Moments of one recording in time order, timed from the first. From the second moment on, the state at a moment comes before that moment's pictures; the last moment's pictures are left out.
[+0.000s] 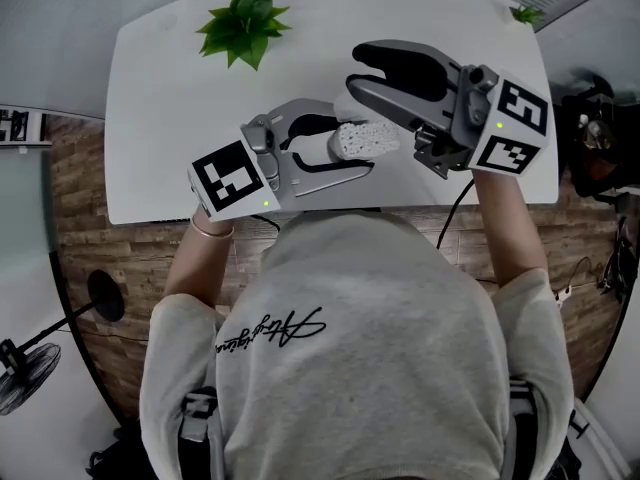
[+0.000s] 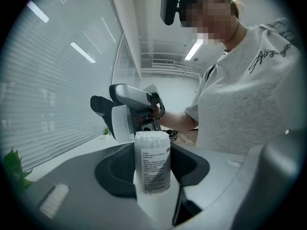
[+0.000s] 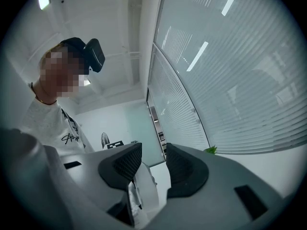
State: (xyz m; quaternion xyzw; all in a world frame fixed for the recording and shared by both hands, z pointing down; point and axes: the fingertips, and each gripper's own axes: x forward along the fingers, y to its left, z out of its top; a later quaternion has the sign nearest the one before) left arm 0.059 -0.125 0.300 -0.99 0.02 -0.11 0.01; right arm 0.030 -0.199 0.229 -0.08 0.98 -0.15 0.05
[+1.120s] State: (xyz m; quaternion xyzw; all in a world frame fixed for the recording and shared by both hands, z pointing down) left arm 0.052 -0.137 0.298 -0.99 0.07 -0.07 -0.02; right arm 0.037 -0.204 0.219 -0.11 0.98 -0.10 0.10
